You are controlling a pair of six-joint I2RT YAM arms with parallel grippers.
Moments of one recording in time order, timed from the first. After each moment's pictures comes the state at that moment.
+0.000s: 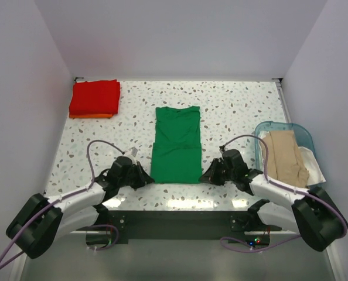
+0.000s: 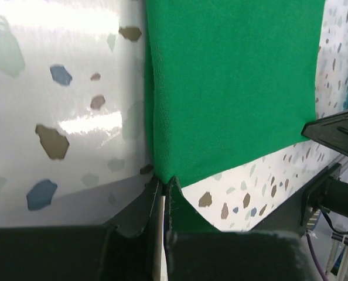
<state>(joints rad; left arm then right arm) -0.58 1.06 0.20 0.12 0.19 -0.89 0.56 1.16 0.32 0.02 -0.28 0.92</state>
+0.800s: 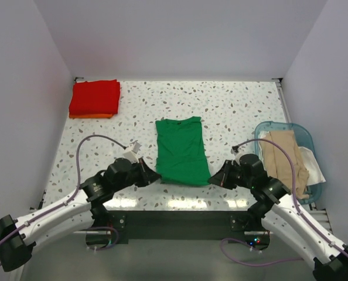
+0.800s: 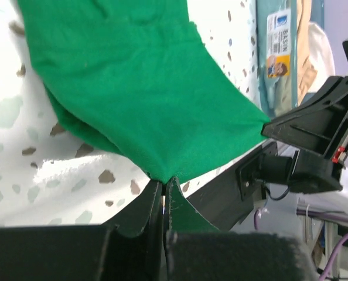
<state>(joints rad) -0.85 0.67 0.34 -0.17 0.02 -0.99 0.56 0.55 0.38 -0.51 -0.27 0.86</state>
